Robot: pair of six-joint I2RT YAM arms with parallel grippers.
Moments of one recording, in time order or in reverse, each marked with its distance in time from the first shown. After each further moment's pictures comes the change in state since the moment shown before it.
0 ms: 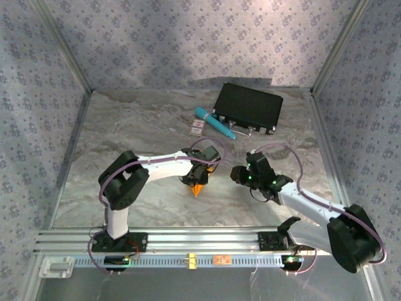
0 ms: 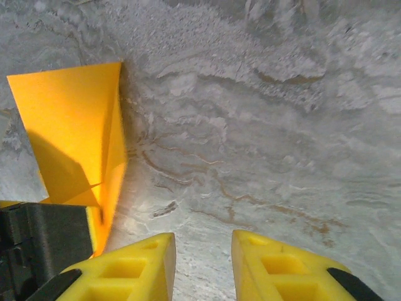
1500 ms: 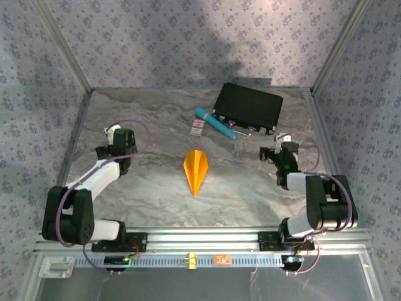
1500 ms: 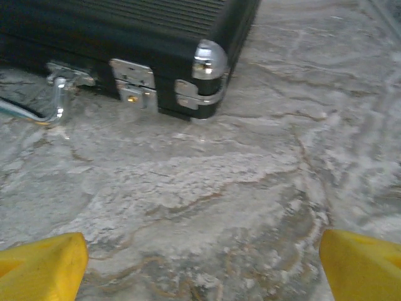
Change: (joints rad) left arm 0.794 -0.554 -0.566 0.657 -0.401 0.639; right arm -0.555 0.370 -0.066 0.708 0.122 -0.819
